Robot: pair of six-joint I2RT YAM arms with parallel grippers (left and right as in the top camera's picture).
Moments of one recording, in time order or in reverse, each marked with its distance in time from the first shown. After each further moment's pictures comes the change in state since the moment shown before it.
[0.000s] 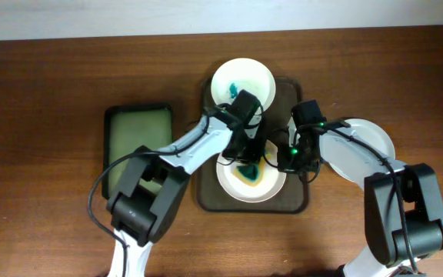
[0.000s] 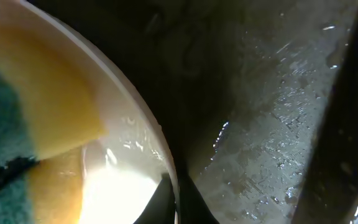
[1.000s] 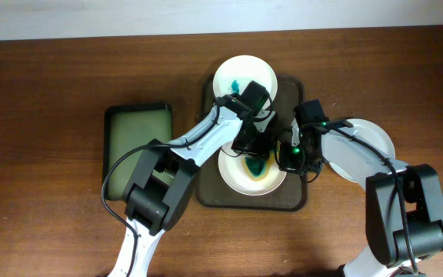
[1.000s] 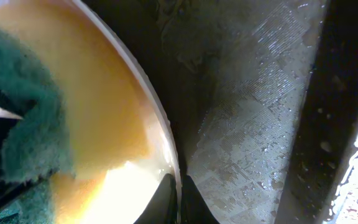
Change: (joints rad) left arm -0.013 0.123 0.215 -0.140 0.079 0.077; right arm -0.010 -0.003 0.000 -0.005 -0.002 0.037
